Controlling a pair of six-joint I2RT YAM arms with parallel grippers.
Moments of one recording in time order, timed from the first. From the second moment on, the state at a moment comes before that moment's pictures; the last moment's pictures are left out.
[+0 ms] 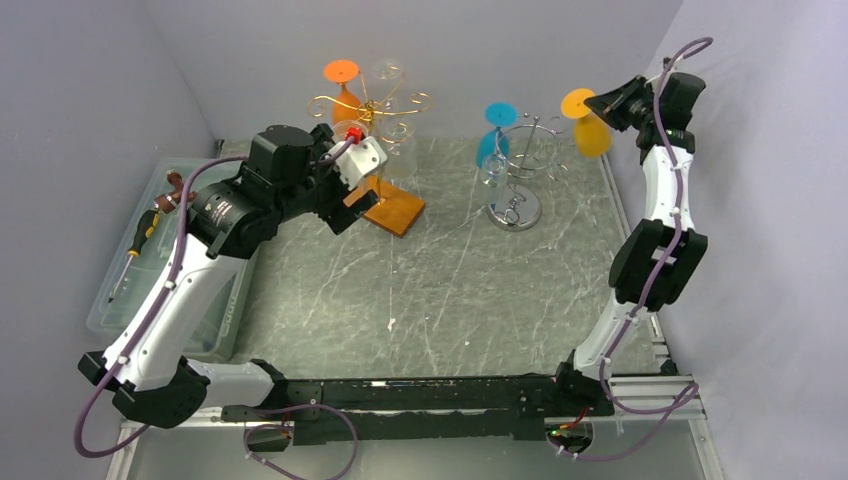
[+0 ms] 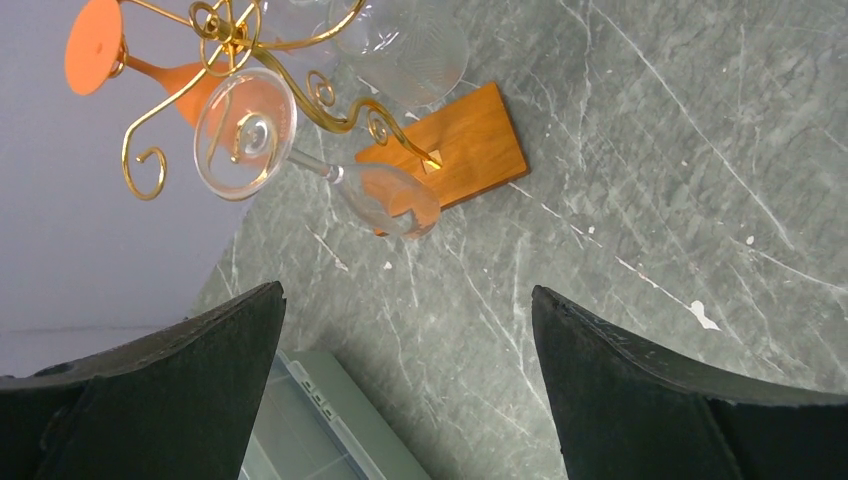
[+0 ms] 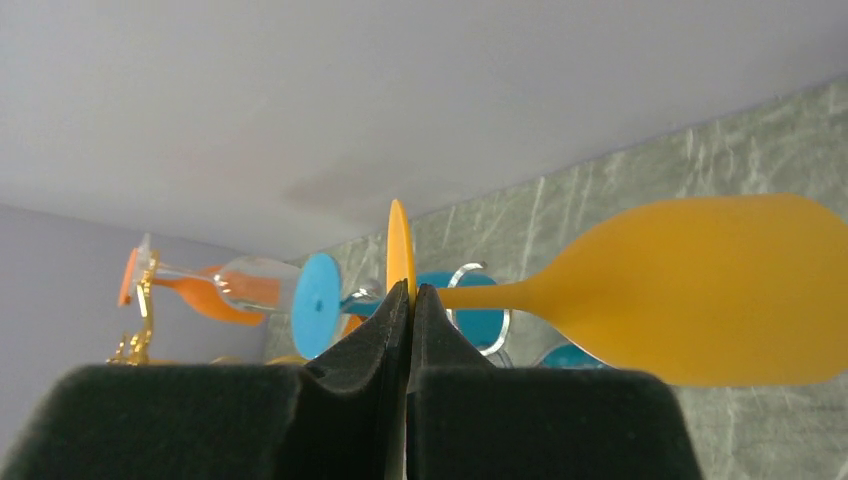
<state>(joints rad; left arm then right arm) -0.64 1.26 1.75 -0.97 -0.05 0.50 -0.35 1.95 1.94 -0.24 -0.68 0.70</state>
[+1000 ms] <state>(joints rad) -0.64 1.22 1.70 -0.99 -0.01 0.47 -0.35 1.63 1.47 -0.14 -0.61 0.82</state>
